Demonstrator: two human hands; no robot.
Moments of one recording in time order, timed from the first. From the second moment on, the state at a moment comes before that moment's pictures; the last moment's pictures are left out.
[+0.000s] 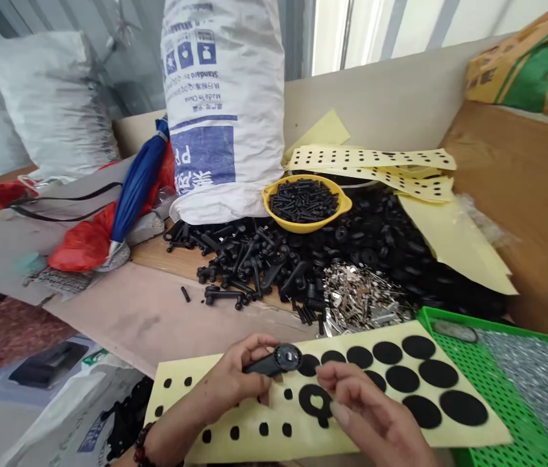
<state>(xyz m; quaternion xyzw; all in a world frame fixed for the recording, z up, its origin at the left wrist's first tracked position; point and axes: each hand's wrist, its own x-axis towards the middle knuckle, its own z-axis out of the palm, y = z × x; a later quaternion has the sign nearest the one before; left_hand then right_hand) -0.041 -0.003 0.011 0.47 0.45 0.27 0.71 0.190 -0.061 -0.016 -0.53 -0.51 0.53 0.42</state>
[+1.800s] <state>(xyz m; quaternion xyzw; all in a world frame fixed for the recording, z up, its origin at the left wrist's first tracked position) -0.012 0.002 0.018 0.60 0.34 0.10 0.72 0.184 -0.053 0.000 -0.56 -0.47 0.54 0.40</state>
